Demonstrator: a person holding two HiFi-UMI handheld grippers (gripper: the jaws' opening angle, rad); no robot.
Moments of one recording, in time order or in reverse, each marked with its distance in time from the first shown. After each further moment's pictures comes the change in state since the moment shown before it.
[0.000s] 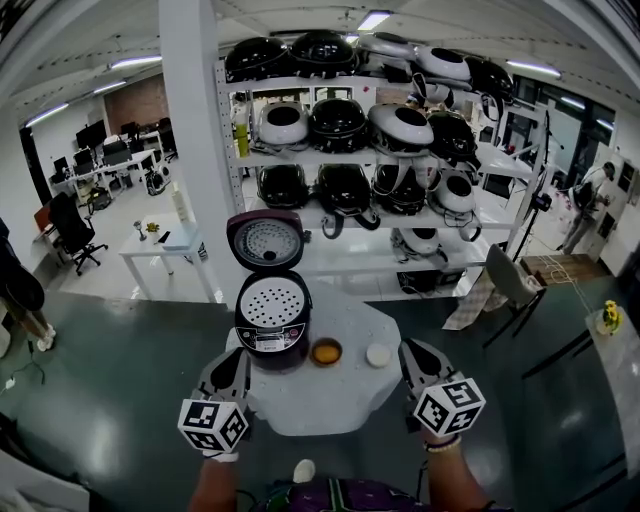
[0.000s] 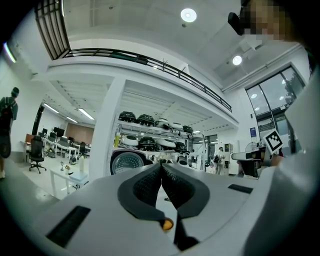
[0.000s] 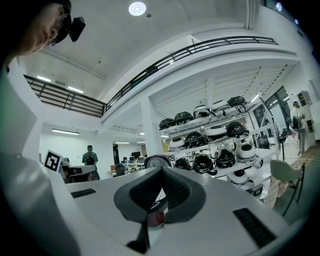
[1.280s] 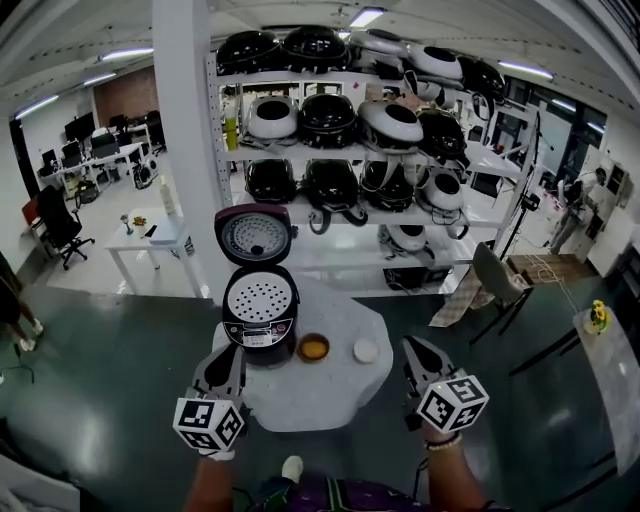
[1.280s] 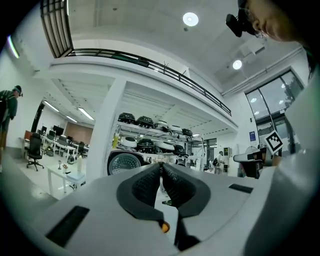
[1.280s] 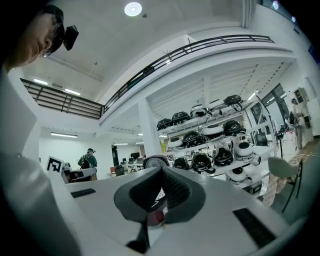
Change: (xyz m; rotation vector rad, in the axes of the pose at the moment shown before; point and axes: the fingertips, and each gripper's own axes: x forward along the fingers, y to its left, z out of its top) left arm 0.008 -0.007 -0.003 -0.024 -0.032 -0.015; right arm -0.012 -0.017 0.003 0.038 0.003 -0.016
